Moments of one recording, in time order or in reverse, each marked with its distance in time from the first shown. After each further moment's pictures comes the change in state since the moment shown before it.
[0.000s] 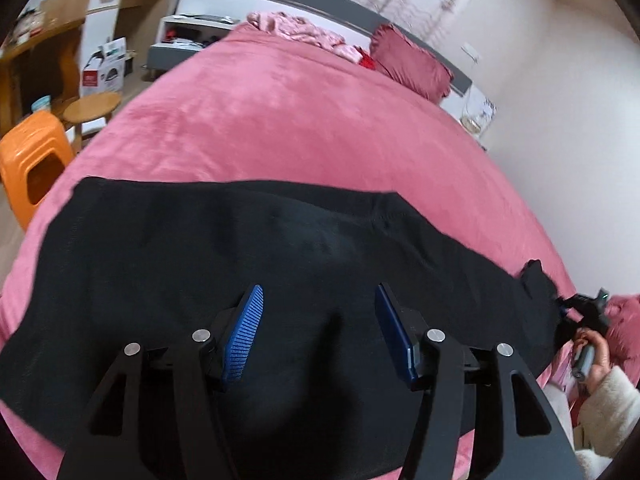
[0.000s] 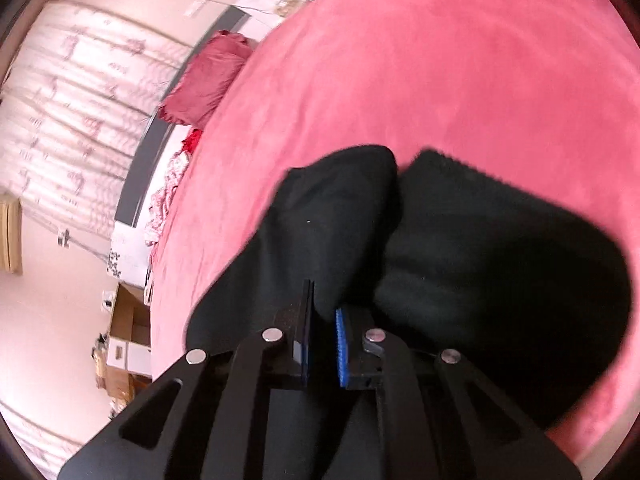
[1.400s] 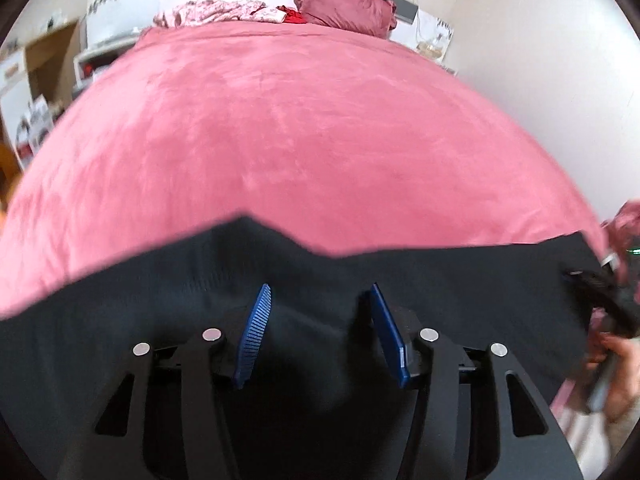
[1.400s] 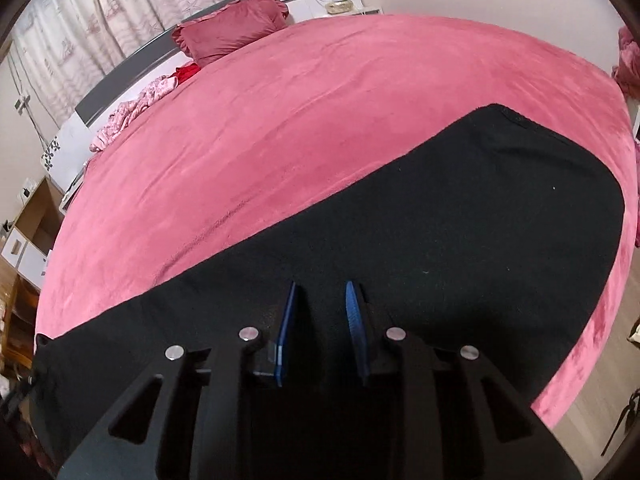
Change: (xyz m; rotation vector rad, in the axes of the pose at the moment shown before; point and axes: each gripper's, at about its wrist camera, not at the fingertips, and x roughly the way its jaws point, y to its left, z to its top) left arm 0.126 -0.117 0.034 0.335 0.136 0.053; right arm 0.069 0.109 -0.085 -0.363 -0.016 -0.313
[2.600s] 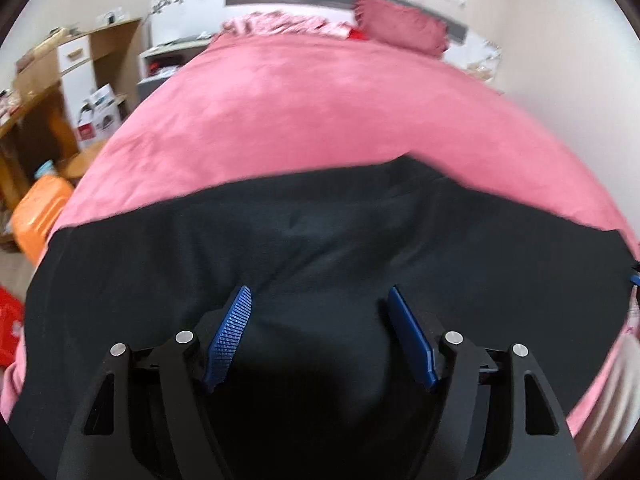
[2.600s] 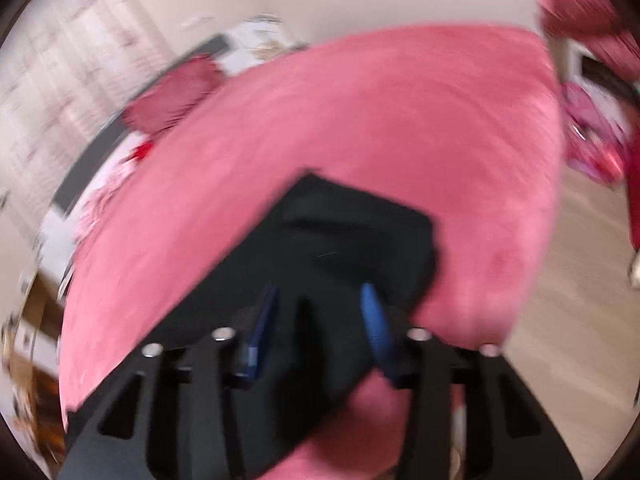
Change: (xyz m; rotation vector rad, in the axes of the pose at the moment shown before) left arm -0.059 0.075 -0.087 -0.114 -0.063 0.142; right arm -0.061 -0.147 0.017 0.357 -0.077 -0.041
